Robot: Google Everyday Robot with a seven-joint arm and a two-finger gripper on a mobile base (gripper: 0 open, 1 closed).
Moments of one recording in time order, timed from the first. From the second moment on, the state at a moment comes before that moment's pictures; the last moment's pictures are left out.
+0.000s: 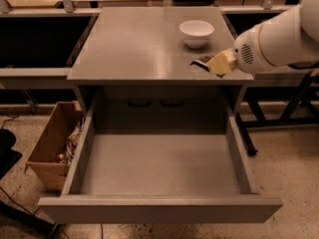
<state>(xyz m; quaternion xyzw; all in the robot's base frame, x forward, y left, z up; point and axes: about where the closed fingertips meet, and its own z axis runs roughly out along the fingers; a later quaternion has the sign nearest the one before) 0.568 -0.144 0.949 -0.25 0.88 0.10 0.39</state>
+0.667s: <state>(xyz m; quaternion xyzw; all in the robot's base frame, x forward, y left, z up) 0.565 -0.154 0.828 -0.18 0.84 0.26 0.45</state>
